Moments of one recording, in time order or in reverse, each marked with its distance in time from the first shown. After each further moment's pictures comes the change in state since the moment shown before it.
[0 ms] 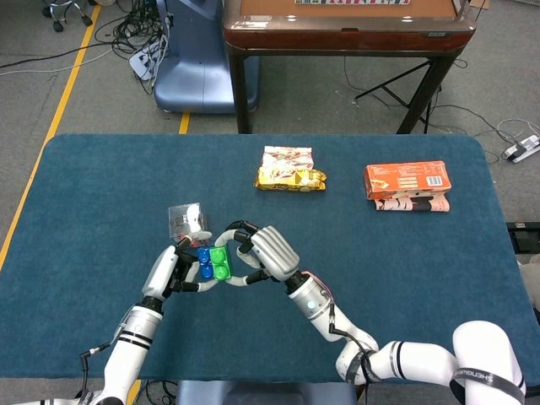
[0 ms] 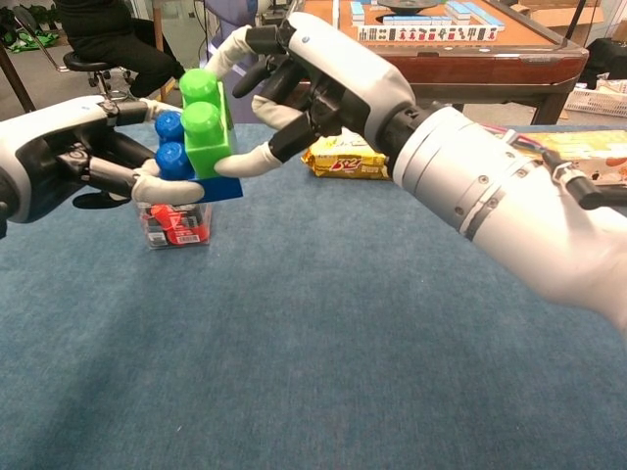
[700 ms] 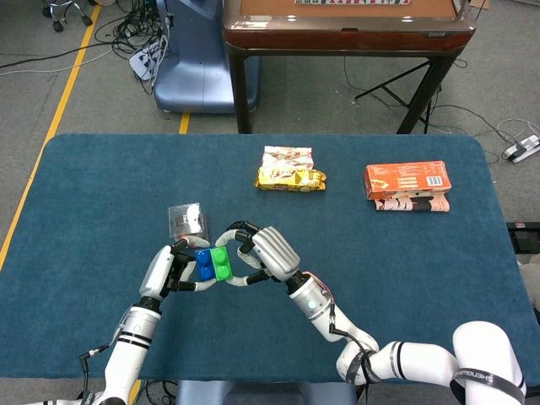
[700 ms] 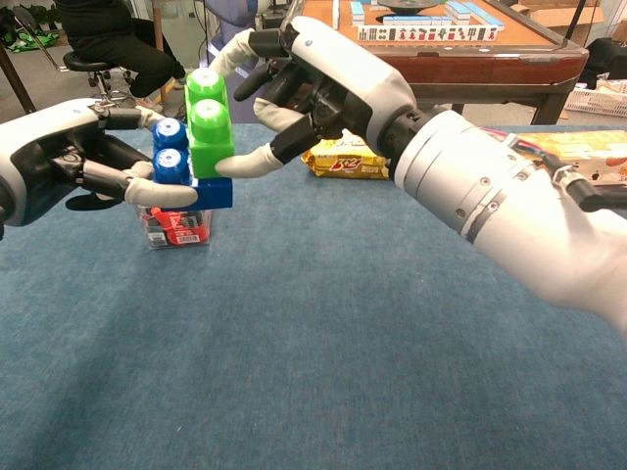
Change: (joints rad) left arm 0.010 -0.020 0.003 0.023 0.003 0.029 0.014; right arm -0.003 0.001 -0.002 0.000 0.001 0.000 0.033
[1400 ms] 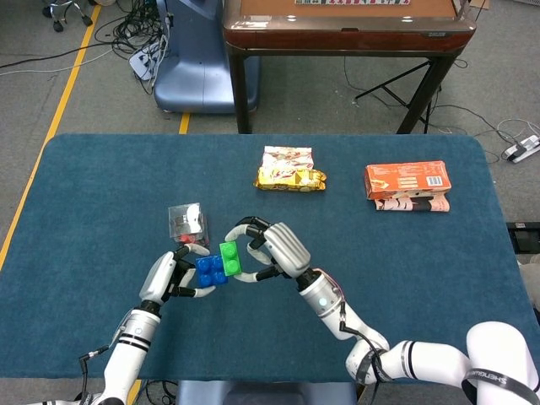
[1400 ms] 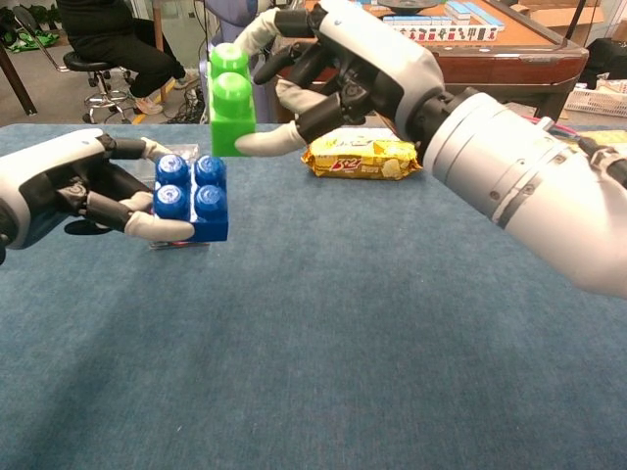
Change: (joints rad) left arm -0.001 0.009 0.039 0.034 -0.029 -0.039 0.045; right arm -0.032 0.069 -0.009 -0.039 -0.005 0.018 0.026
